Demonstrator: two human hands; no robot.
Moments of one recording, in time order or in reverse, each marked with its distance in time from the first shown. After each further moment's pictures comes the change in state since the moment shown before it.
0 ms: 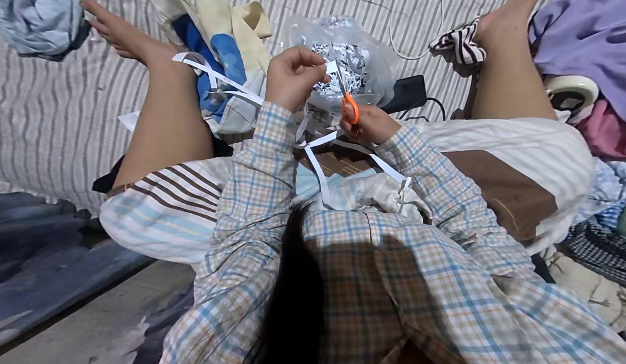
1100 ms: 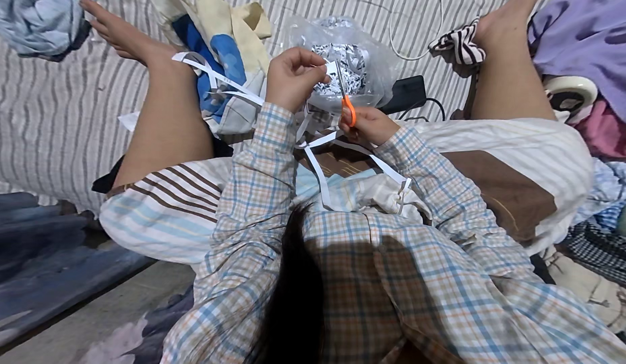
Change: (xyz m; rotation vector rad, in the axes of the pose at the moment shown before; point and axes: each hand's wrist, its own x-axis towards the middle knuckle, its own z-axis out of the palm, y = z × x) left_hand -0.014 -0.002 -0.005 0.013 0.007 -0.019; right_hand -0.006 0.004 0.013 -0.017 -0.017 -0.030
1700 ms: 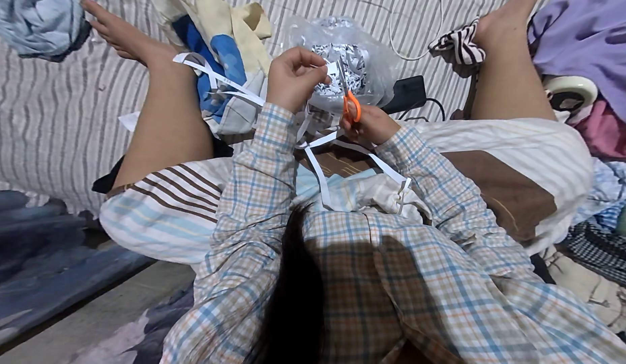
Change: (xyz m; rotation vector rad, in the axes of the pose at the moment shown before) left_hand -0.001 0.000 0.001 -0.003 -0.011 -0.012; right_hand 0.003 -0.001 -0.002 -0.008 0.012 0.044
